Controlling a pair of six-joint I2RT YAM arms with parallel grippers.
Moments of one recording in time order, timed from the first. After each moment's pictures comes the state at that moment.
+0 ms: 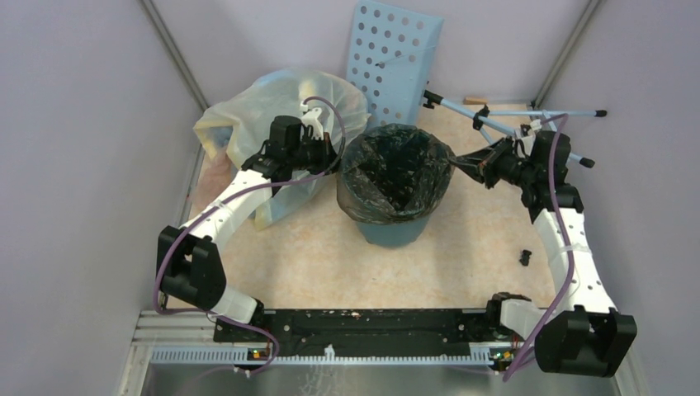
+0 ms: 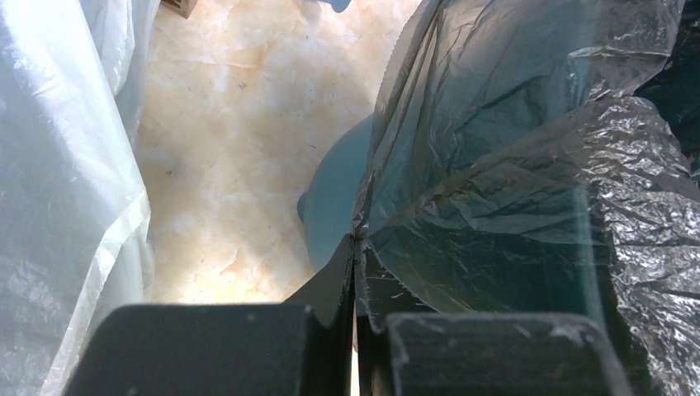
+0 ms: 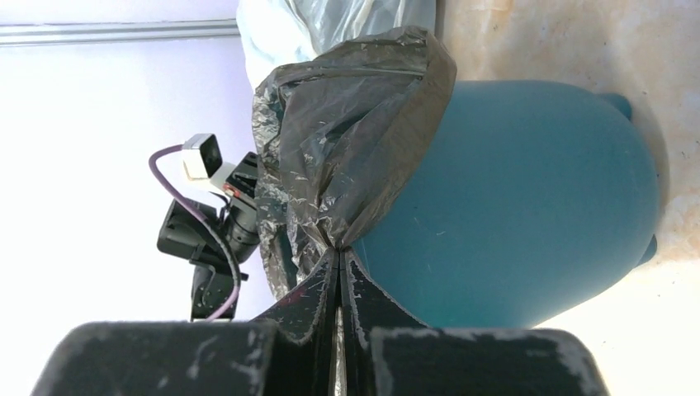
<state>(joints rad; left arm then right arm) -0.37 1.49 1.20 -0.24 0.46 -0.33 -0.08 1.08 0.99 -0.36 -0.73 1.11</state>
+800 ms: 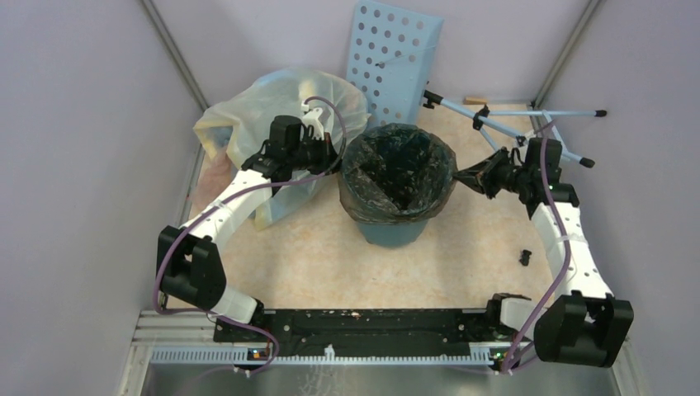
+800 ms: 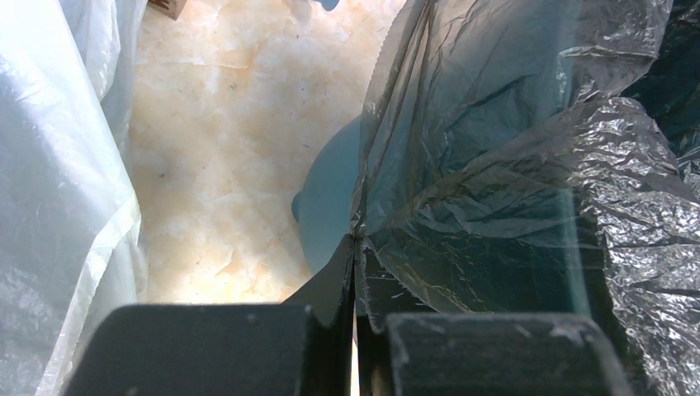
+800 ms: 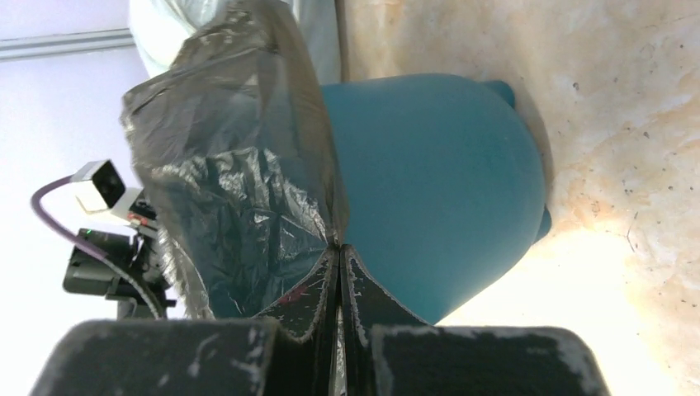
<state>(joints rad) -0.37 1.49 1.20 -0.24 0.48 -0.31 -0.10 1.11 0.96 -0.50 -0.67 0.96</state>
